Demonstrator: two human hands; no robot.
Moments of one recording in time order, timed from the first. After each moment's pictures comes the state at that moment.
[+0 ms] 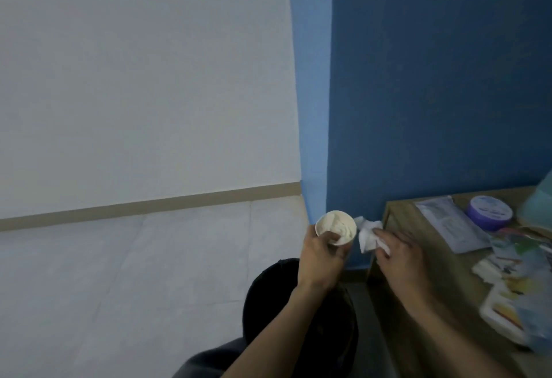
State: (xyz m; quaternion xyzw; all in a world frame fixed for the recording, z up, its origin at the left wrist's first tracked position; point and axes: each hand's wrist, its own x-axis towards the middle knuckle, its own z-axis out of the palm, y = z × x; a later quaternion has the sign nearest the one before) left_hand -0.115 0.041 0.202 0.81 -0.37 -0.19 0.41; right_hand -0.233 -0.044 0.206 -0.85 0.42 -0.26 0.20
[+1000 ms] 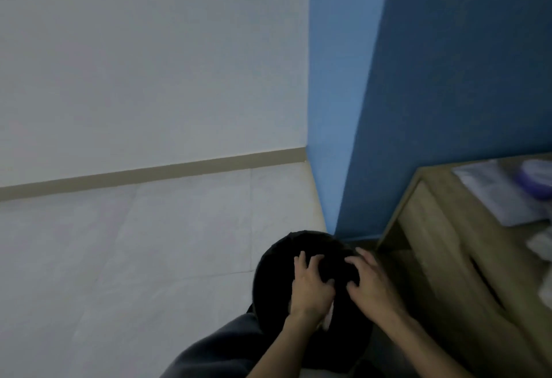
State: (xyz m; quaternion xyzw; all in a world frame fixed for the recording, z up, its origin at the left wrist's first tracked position) left_hand -0.078 0.113 0.075 0.84 -0.29 -0.32 0.32; right_hand -0.172 0.022 0.074 -0.86 0.41 -0.04 0.31
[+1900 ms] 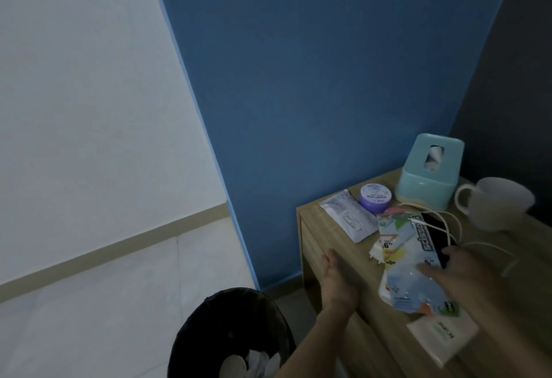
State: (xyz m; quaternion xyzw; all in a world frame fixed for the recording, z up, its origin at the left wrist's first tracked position) left_hand -0.246 -0.060 0.147 0.76 -0.41 -0.42 0.27; right_hand -0.427 -0.123 0.202 -0.63 0.70 -0.17 0.31
